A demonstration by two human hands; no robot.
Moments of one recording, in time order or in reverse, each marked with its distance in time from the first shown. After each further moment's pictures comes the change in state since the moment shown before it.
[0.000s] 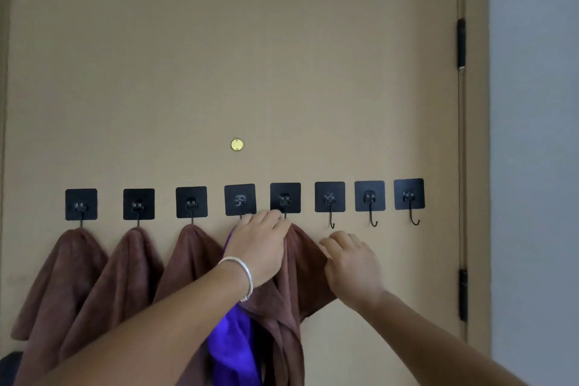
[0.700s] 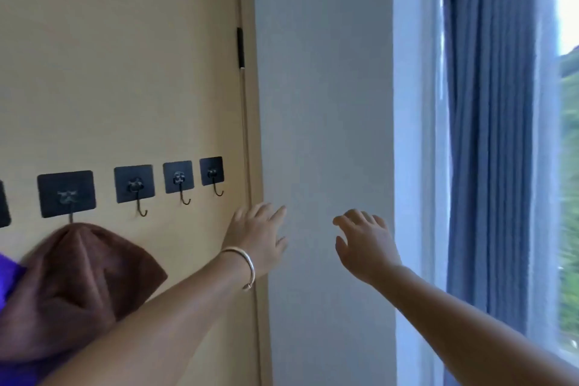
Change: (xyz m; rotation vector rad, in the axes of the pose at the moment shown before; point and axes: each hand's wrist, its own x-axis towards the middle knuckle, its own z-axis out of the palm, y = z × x) left_hand 0.029 0.216 -0.032 -0.672 0.035 0.525; right_hand -0.186 0.044 -0.237 -0.779 -0.104 0.669
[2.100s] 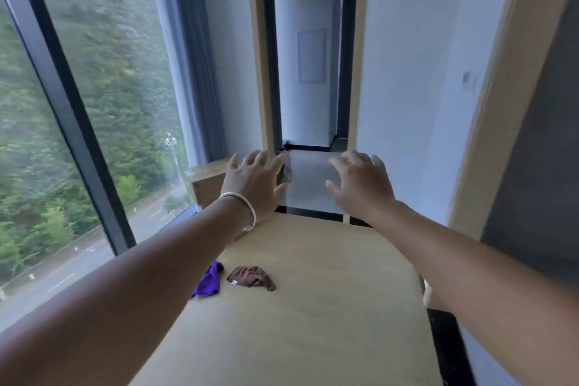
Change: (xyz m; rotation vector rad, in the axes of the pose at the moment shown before) left_hand -0.305 0.946 -0.409 -1.079 0.271 1.451; right_hand -0.719 0.235 -0.752 -1.277 -0.192 1.411
